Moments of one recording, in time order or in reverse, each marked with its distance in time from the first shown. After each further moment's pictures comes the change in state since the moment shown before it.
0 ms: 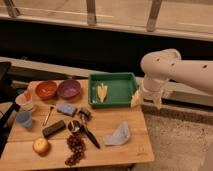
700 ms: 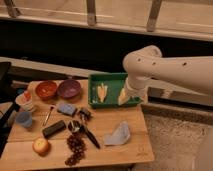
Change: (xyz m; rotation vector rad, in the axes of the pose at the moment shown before) arm -0.016 0.087 -0.007 0.000 -0.082 -0.192
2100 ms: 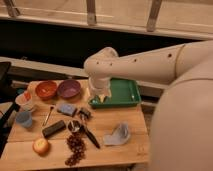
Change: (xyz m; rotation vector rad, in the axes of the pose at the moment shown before) arm -0.040 0.159 0.026 -0.121 -0.077 -0.235
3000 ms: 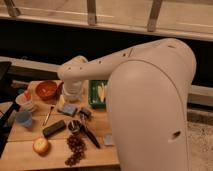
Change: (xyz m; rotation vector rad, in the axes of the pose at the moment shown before) arm -0.021 0.114 0.058 -0.134 0.047 -0.175
